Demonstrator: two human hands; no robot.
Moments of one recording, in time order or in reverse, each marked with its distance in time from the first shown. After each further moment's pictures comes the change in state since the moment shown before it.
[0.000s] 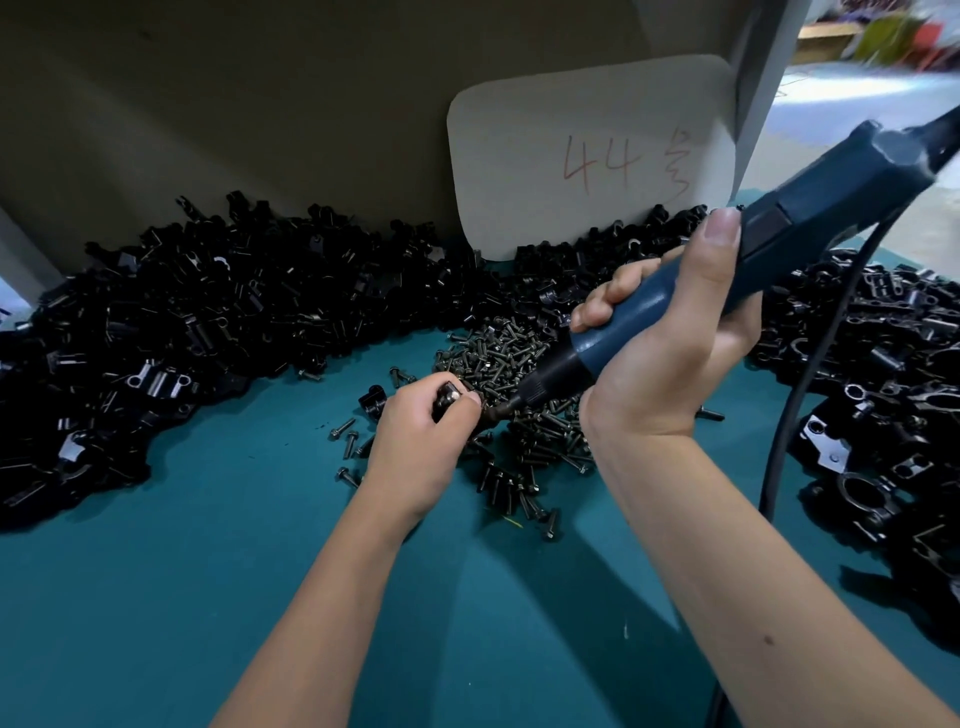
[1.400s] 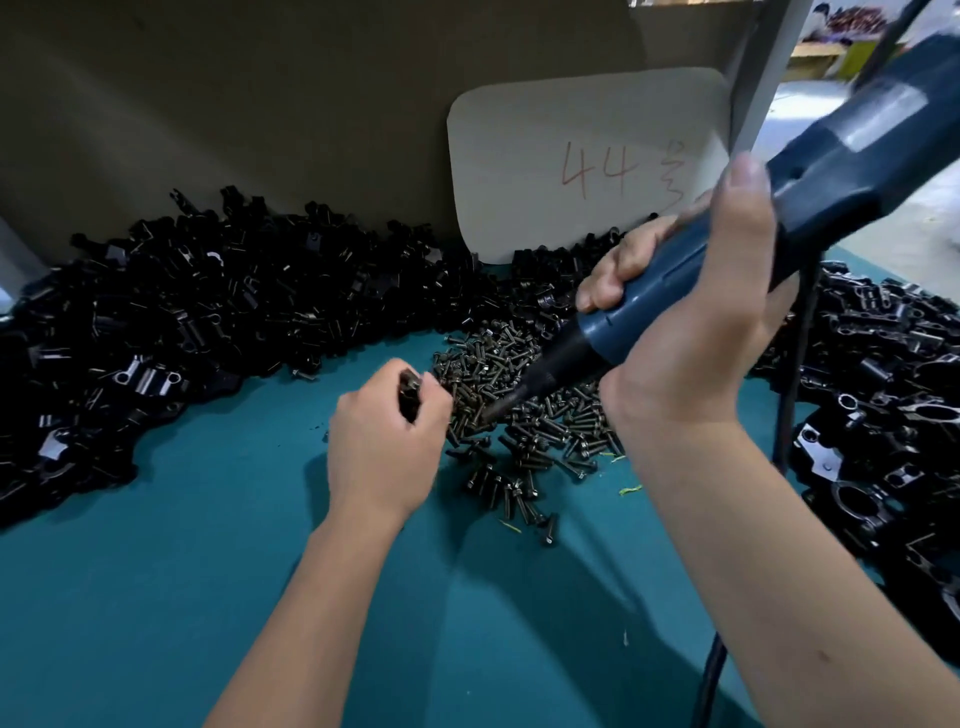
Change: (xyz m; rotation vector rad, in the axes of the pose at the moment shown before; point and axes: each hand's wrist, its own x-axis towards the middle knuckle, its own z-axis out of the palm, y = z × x) left_hand -0.002 -0.003 -0.010 0.264 0.305 0.077; right_hand 0.000 -0.032 0.022 -0.027 -0.119 -0.029
